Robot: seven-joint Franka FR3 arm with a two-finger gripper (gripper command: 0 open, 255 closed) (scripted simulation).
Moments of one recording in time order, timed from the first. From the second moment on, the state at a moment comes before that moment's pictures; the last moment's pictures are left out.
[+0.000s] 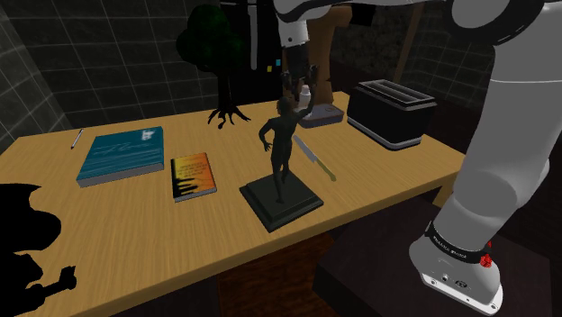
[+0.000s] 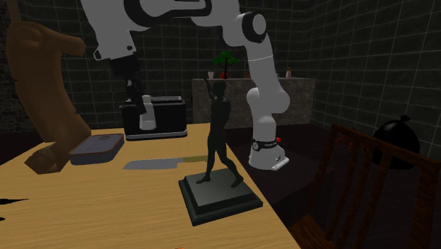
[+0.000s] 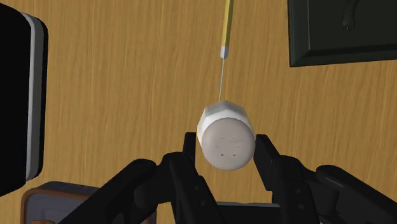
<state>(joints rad) -0.20 0.24 0.20 -1.52 -0.08 1.49 0.35</state>
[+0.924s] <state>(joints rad) -0.32 0.35 0.12 -1.39 -0.13 1.47 0.14</state>
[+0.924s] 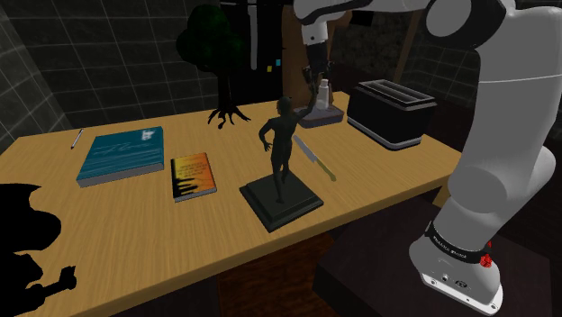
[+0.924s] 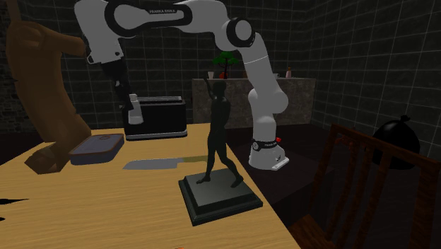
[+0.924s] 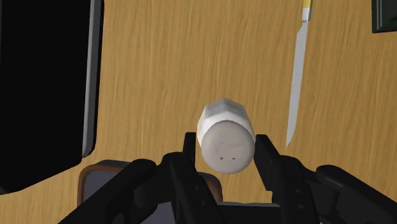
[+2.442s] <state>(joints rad) -0.33 0.39 0.11 -1.64 -0.13 1.76 0.17</state>
